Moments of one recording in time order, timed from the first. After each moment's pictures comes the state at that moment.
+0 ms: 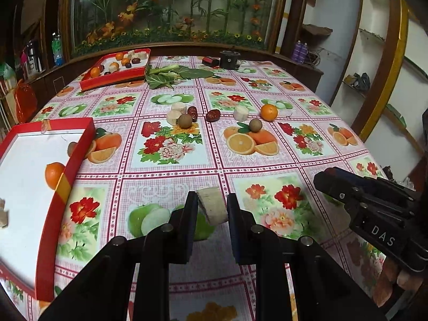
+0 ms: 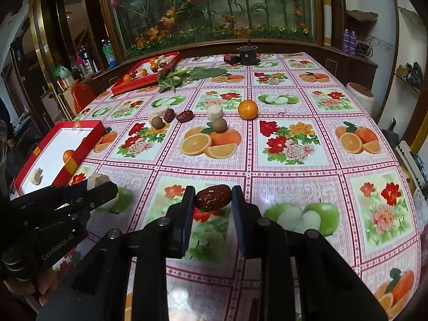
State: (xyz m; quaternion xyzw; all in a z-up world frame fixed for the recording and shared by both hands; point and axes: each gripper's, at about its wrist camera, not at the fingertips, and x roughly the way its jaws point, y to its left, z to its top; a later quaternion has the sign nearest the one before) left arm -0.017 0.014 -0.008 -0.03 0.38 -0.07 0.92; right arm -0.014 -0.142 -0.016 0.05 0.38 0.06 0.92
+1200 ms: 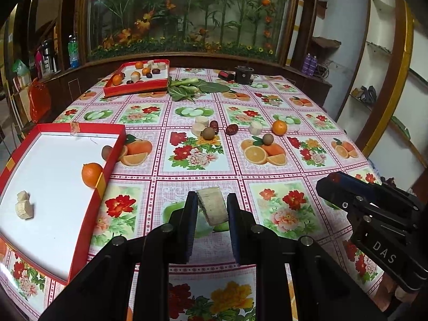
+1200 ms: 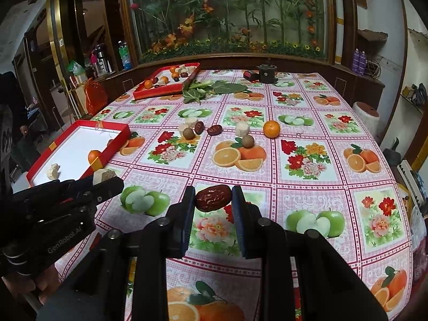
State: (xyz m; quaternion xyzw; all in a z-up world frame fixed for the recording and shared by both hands) left arm -0.040 0.039 0.014 -0.04 0.36 -0.04 0.93; right arm -0.034 -0.105 0.014 0.02 0.35 0.08 0.93
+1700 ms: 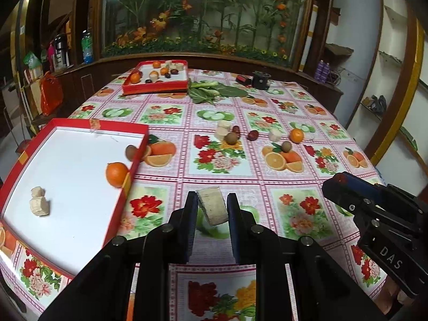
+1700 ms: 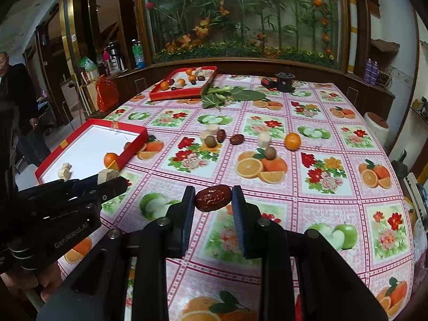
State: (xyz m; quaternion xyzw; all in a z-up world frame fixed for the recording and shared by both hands) left arm -0.043 0.069 0.021 -0.06 0.36 0.00 0.93; right arm -0.029 -0.076 0.025 0.00 0.34 0.12 0.93
